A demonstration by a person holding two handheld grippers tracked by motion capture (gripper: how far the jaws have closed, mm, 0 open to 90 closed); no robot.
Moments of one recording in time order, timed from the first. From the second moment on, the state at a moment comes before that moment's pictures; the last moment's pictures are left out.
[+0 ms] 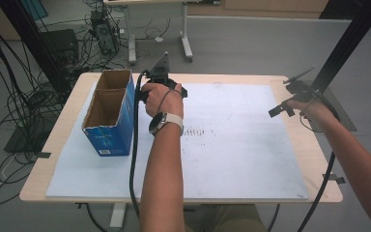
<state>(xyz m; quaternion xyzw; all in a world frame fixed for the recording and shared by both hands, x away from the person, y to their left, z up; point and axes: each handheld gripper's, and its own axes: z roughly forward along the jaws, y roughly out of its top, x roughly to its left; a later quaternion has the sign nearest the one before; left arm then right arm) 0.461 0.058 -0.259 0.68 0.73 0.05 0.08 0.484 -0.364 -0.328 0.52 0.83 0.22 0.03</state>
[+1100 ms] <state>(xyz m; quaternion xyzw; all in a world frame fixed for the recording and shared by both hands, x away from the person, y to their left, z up) 0.473 0.058 -0.280 0.69 0.72 0.03 0.06 0.486 -0.370 -0.336 0.52 0.82 0.22 0.02</state>
